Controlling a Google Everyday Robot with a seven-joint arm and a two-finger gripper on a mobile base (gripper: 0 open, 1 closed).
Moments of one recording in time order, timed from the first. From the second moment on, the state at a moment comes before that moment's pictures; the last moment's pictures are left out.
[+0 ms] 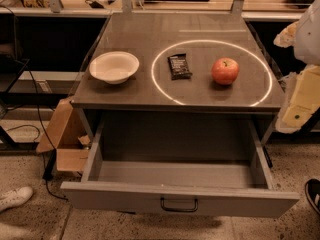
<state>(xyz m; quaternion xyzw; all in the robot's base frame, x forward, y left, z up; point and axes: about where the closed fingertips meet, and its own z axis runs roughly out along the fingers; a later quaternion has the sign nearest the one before) 0.438 -0.217 0.976 -0.60 0.78 -0.03 0.16</state>
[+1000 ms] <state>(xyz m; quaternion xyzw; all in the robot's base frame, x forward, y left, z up) 0.438 -0.217 0.976 -0.60 0.78 -0.03 0.16</state>
